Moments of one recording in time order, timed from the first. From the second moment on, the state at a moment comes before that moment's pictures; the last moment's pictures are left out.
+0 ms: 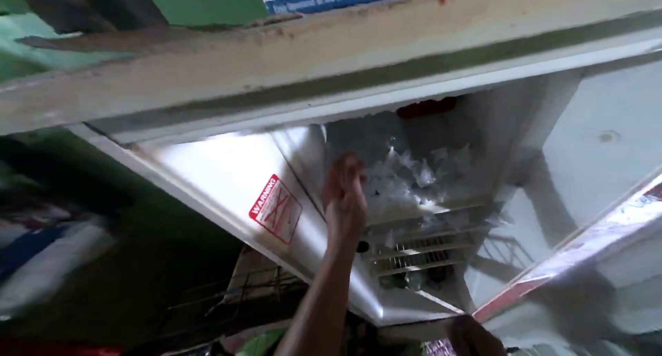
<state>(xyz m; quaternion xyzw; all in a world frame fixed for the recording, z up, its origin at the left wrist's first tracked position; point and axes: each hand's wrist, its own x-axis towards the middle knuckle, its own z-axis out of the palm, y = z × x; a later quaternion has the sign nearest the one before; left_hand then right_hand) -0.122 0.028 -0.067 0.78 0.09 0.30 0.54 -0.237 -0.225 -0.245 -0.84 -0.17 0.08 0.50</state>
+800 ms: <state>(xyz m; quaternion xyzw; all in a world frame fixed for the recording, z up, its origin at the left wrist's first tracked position) -0.143 0.060 -0.126 0.93 0.22 0.13 0.27 -0.081 -0.069 -0.128 -0.86 -0.15 0.20 0.45</state>
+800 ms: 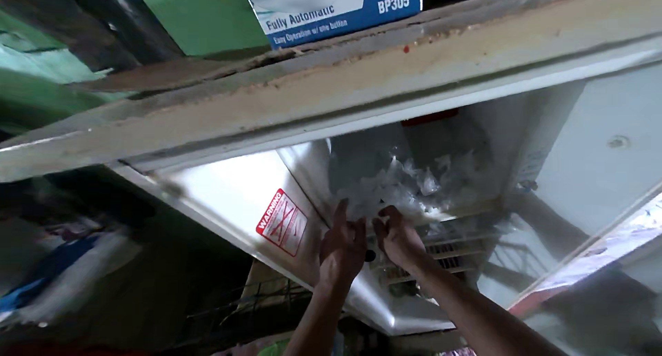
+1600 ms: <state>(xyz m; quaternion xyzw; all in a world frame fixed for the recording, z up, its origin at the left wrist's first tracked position) -0.202 0.057 -0.197 0.24 0.27 0.07 0.93 -0.115 -0.026 -0.081 -0.94 -0.25 0.07 0.23</state>
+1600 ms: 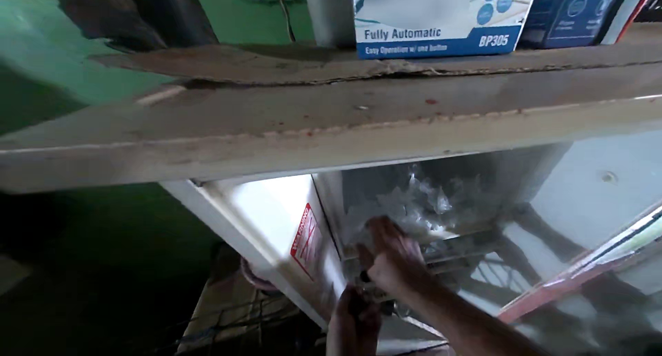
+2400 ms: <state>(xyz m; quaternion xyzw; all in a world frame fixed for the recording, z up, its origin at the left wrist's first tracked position) -0.104 0.070 -0.115 0.46 0.30 0.19 0.82 -0.098 -0.056 -0.067 -0.81 -0.33 -0.10 0.47</state>
